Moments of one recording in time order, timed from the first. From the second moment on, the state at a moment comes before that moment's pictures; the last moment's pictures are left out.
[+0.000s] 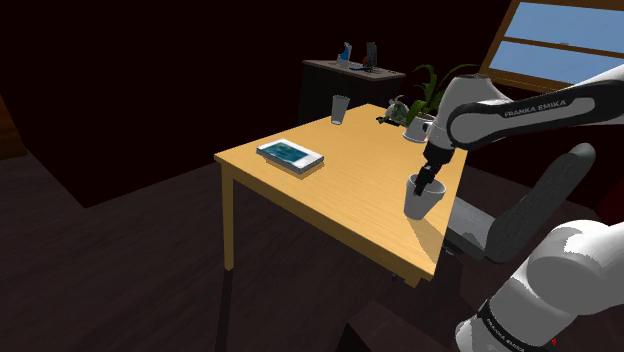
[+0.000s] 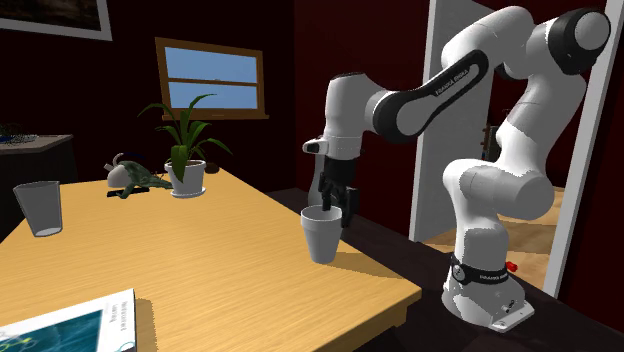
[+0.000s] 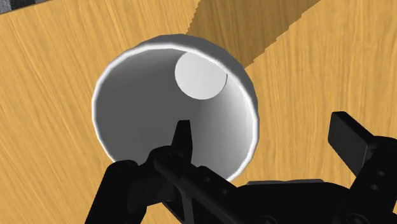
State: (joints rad) arm -0.07 -0.58 -0.20 -2.71 -0.26 2.18 -0.27
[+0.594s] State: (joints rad) arm -0.08 -0.52 -0.22 -2.76 -0.28 2.29 -0.27
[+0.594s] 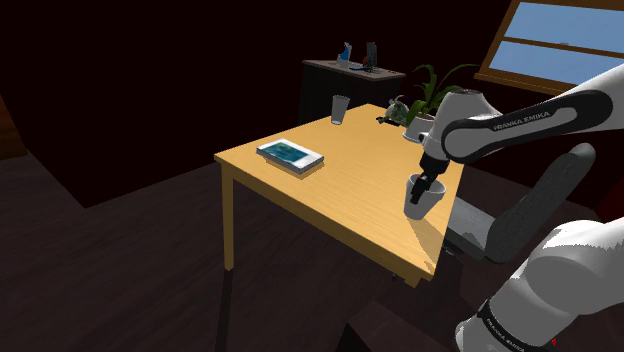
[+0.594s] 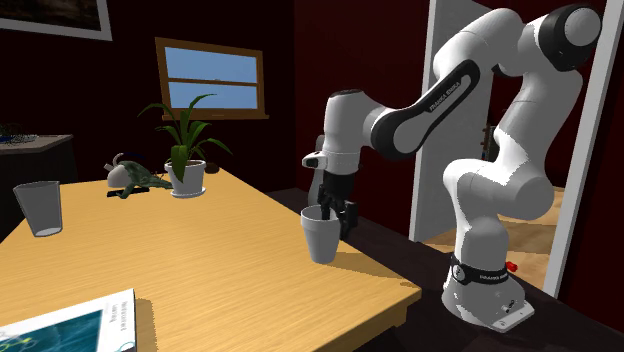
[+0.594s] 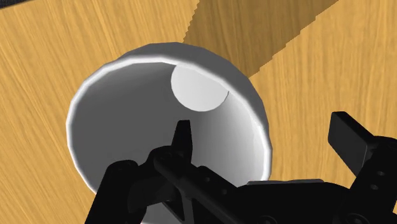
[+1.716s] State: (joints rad) arm -0.08 -0.53 -0.22 -2.75 -0.28 2.26 -0.27
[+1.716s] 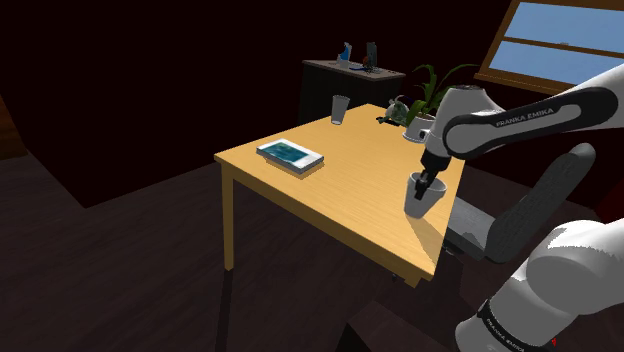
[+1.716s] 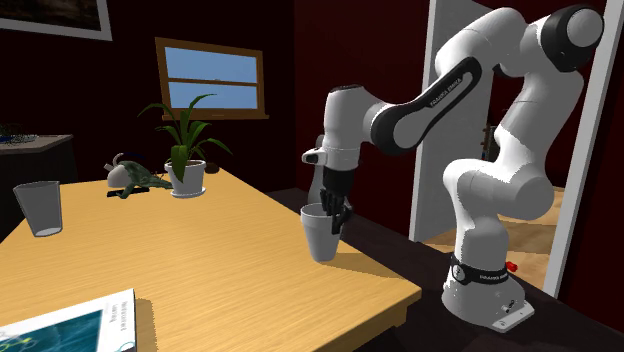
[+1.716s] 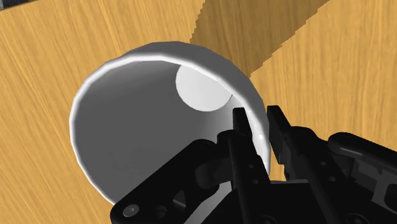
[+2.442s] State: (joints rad) arm -0.07 -0.62 -0.20 -2.65 -0.25 2.08 -0.29
